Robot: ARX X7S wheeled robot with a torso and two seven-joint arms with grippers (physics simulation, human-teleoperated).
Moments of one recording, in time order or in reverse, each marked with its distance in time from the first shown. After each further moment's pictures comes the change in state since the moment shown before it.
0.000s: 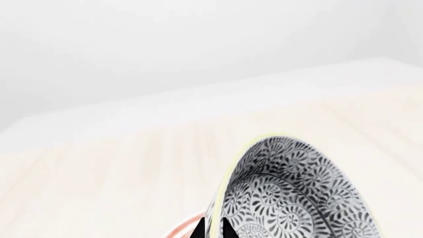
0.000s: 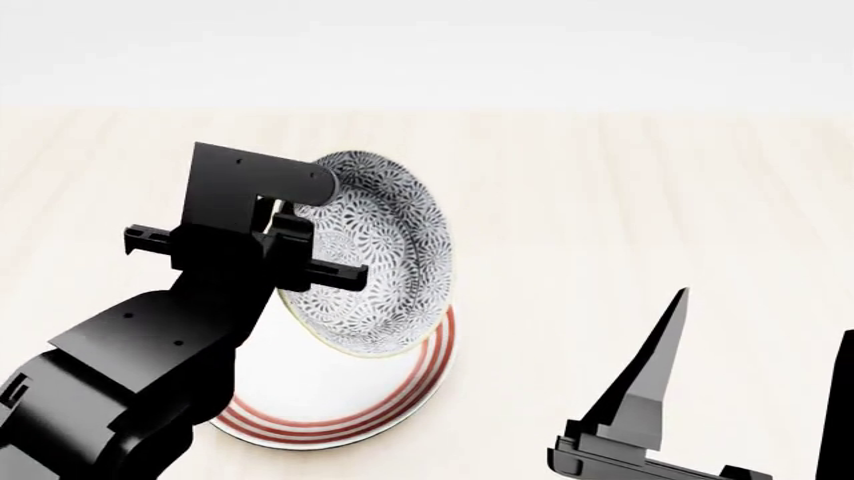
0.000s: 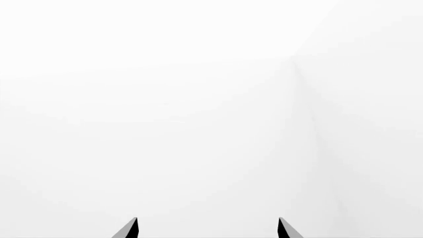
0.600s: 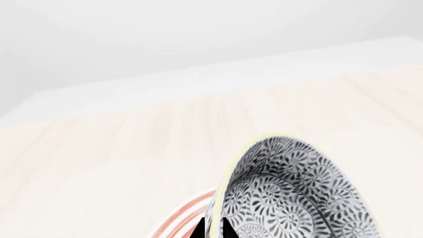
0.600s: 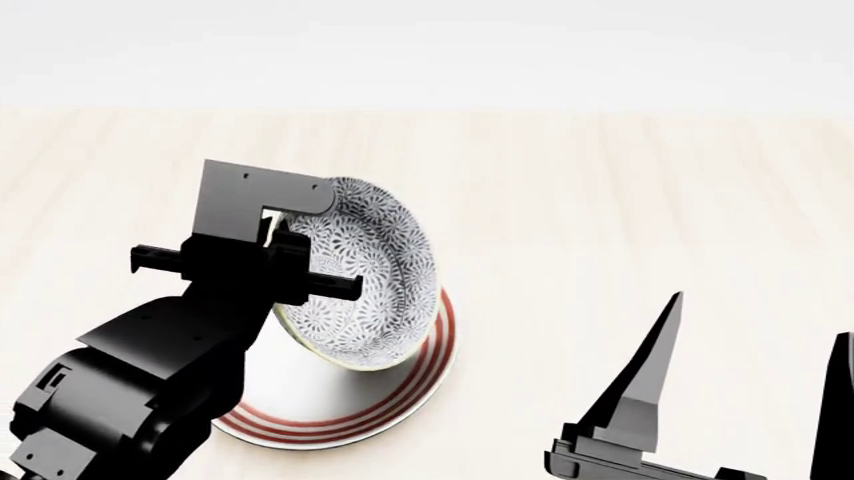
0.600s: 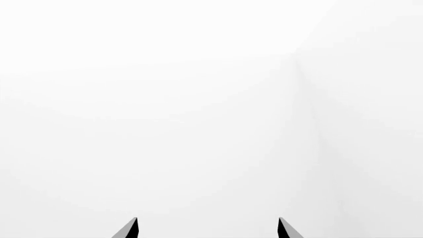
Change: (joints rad) left arm -0.059 0.050 0.036 -0.287 -0.016 0.124 0.017; right arm -0.001 0.009 -0.014 0.012 0.007 -0.008 0.008
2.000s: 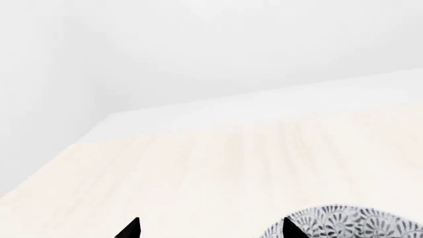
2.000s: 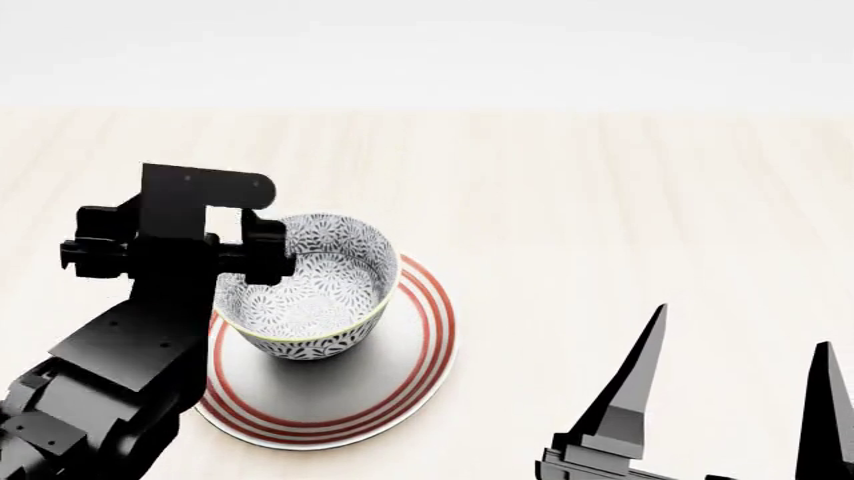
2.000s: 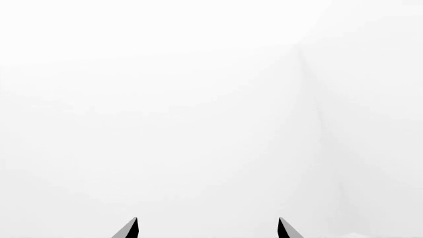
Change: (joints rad) left arm -0.156 -0.016 0.794 -0.481 -0.655 0.565 -0.147; right arm -0.006 0.018 -0.033 0.029 0.009 -0.014 0.017
